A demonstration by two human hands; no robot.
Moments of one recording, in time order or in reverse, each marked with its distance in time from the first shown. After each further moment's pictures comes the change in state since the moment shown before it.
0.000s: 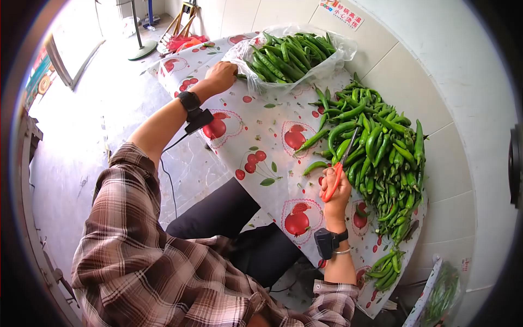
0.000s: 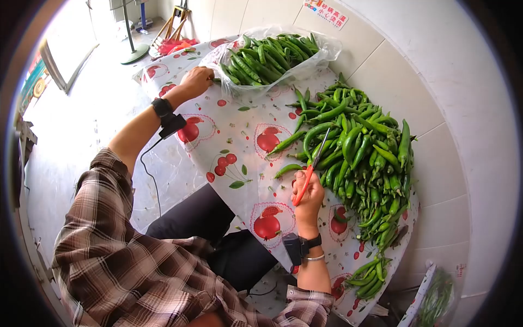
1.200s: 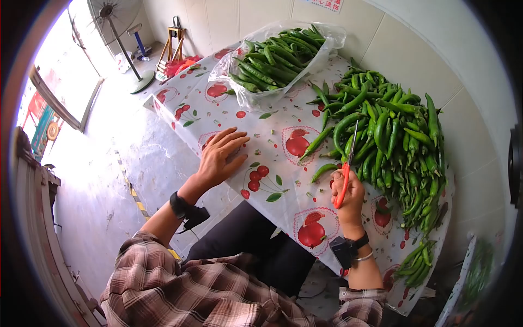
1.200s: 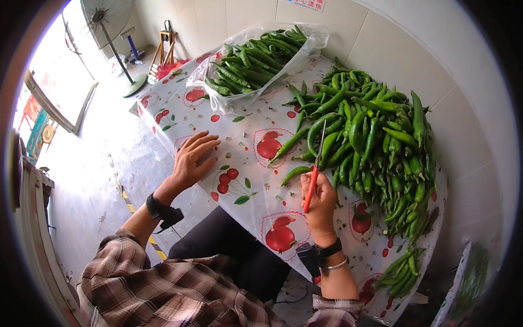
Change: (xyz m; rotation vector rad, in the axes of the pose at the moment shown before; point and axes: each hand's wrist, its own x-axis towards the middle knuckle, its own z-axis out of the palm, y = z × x) left_hand -0.142 0.092 -0.023 -0.292 0.062 0.305; right_hand -0.002 -0.004 0.002 0.046 -0.005 0.010
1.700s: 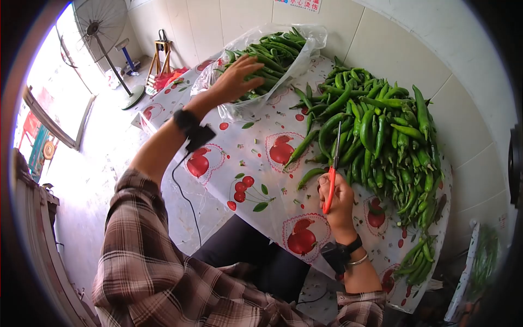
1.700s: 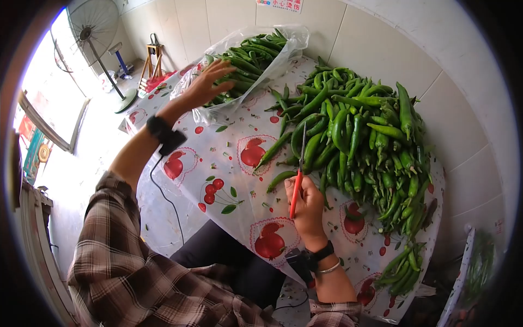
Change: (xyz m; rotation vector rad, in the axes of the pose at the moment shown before) left_hand 0.205 -0.069 0.019 0.175 -0.097 0.195; right_hand -0.002 -0.008 -0.001 -0.096 -0.014 0.023
